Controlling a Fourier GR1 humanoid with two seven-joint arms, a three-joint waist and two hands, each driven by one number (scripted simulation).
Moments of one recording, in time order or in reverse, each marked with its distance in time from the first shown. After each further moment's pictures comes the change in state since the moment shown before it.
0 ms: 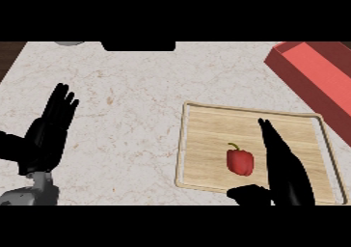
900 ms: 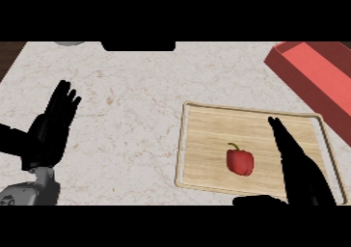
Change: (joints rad) left arm -0.028 0.038 -0.036 0.028 0.027 0.042 -0.003; right arm -0.034 -0.143 0.051 -0.158 -0.117 -0.048 0.102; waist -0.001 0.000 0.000
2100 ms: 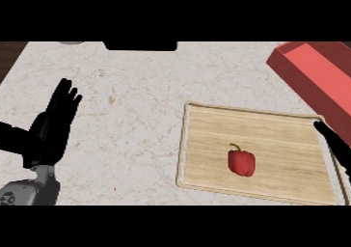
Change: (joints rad) left arm -0.013 0.046 -0.043 0.023 0.048 0.035 -0.032; right arm 0.049 -0.422 -0.131 -0.231 -0.379 -0.089 0.036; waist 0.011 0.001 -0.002
